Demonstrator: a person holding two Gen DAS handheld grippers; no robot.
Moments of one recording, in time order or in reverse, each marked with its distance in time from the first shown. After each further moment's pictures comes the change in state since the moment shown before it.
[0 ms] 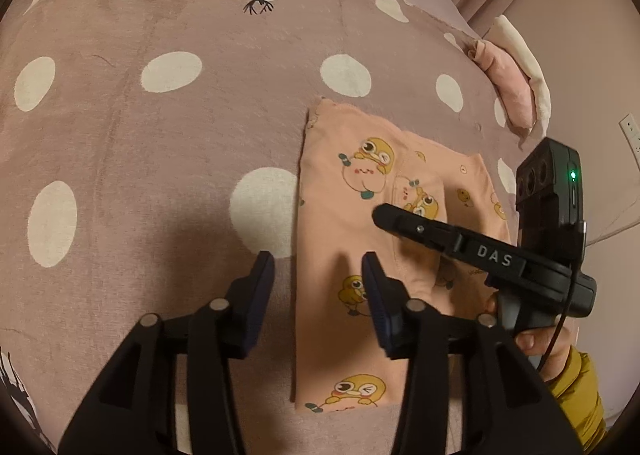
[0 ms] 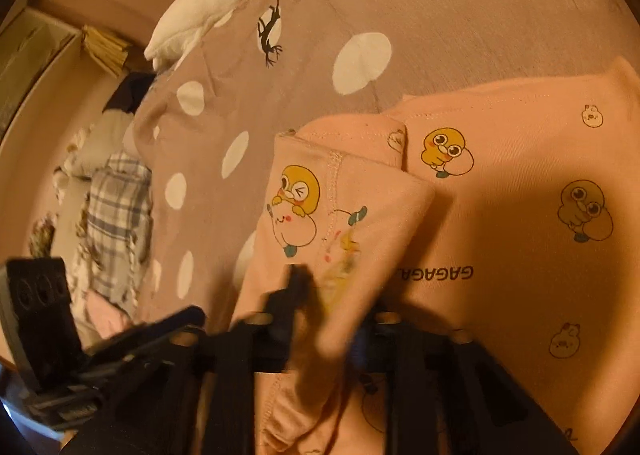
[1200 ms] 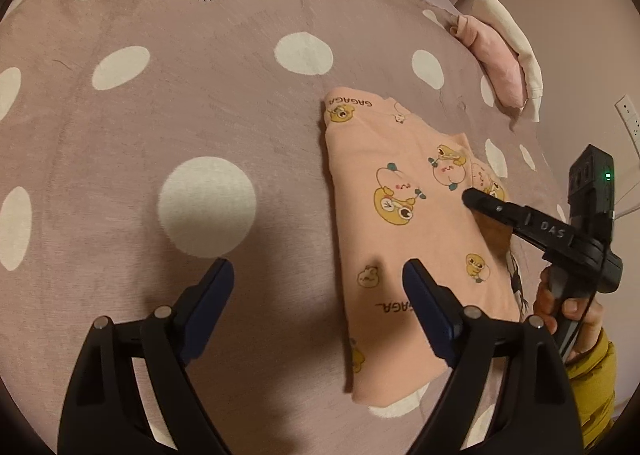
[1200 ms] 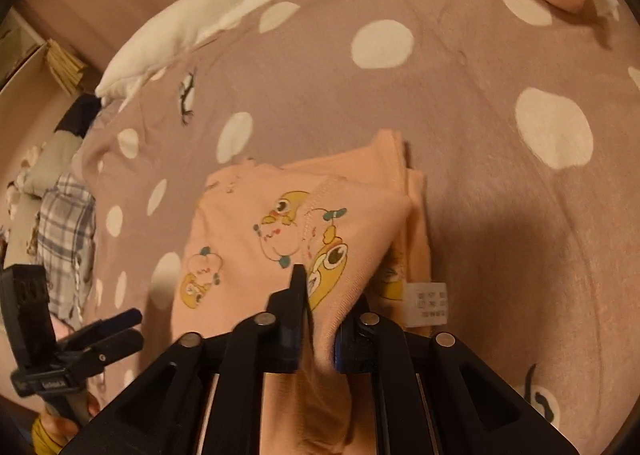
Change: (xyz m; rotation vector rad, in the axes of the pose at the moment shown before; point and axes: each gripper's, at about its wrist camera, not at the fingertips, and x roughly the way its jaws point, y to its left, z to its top) left arm 0.031 -0.037 0.003 0.037 0.045 -0.027; right arm -0.077 -0.051 0.017 0.018 -0.119 -0.256
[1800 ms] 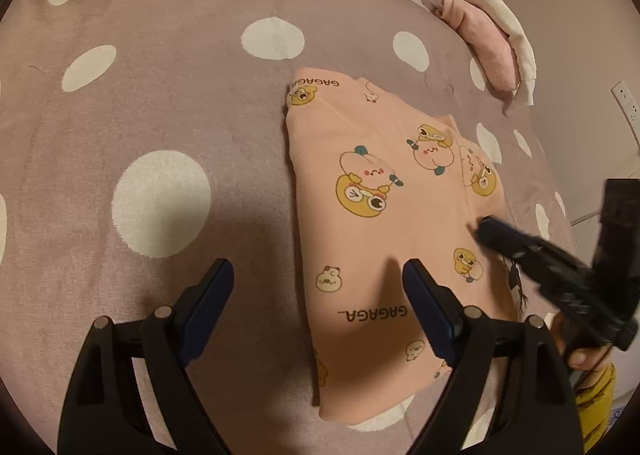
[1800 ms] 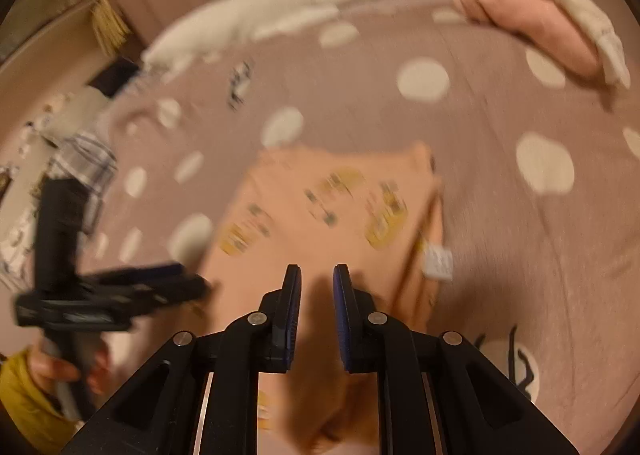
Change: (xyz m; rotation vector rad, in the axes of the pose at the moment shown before) left arm 0.017 -0.023 -0.003 0.036 0.019 -0.009; right arm -0.031 0.028 -0.033 -0.211 -0.046 -0.029
